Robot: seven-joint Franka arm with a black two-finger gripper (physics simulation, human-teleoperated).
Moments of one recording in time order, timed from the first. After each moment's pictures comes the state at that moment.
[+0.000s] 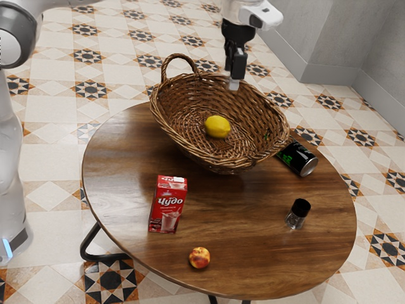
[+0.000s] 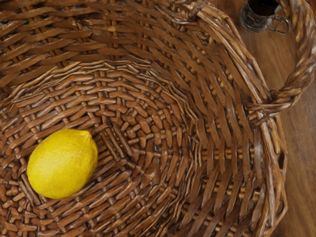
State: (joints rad) arm -0.04 -0.08 -0.04 -1.41 0.03 1.48 0.11
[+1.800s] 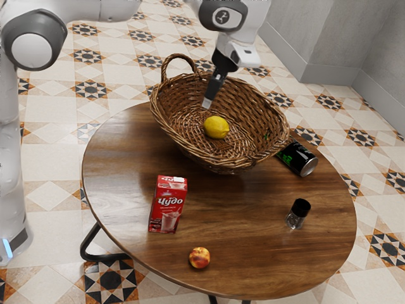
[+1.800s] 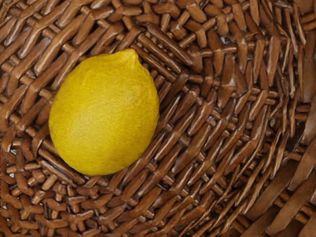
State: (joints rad) arm 0.10 0.03 -0.02 -1.54 0.07 1.47 0.61
